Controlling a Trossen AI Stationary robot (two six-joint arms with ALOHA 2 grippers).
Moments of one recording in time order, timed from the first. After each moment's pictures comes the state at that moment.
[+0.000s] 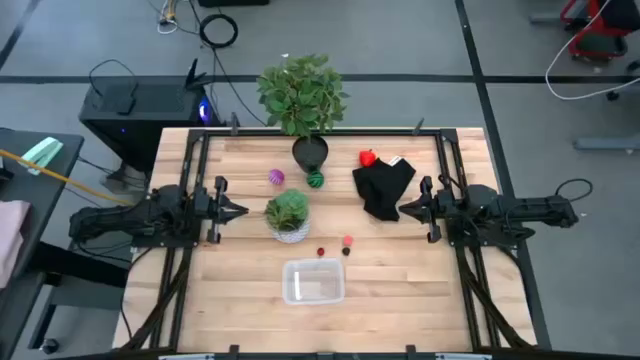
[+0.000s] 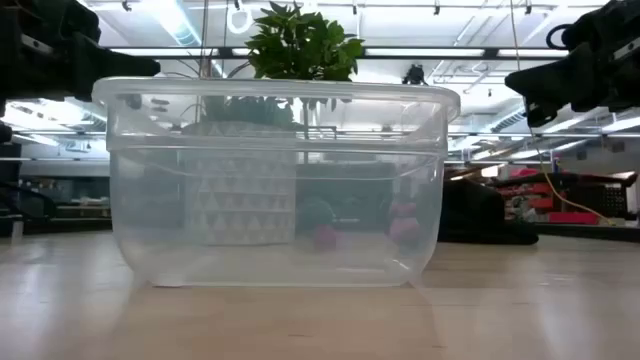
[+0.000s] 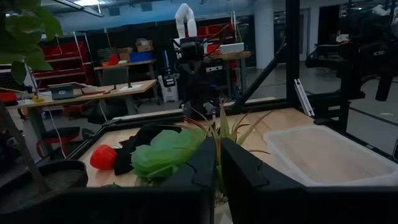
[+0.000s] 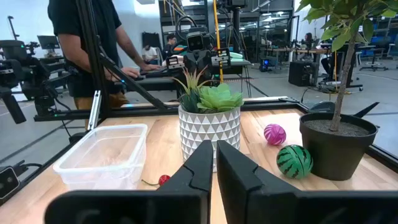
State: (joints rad) left arm 0.10 0.01 0.01 0.11 0.12 0.09; right arm 0.02 0.00 0.01 0.02 0.02 0.04
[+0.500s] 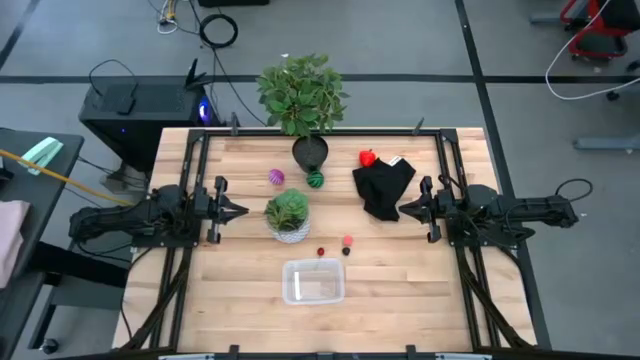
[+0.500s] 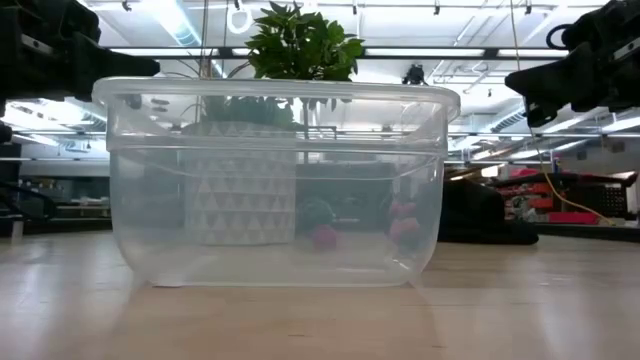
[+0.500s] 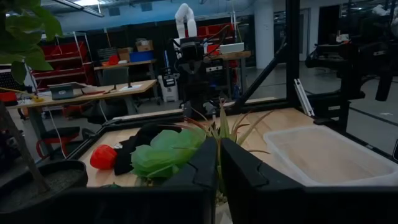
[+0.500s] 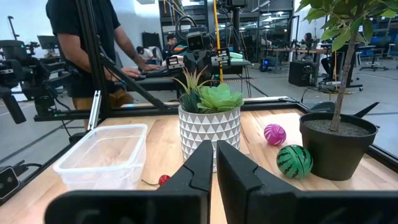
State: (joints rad) left arm 0.10 0.01 0.01 0.11 0.12 0.09; right arm 0.02 0.00 0.01 0.02 0.02 0.04
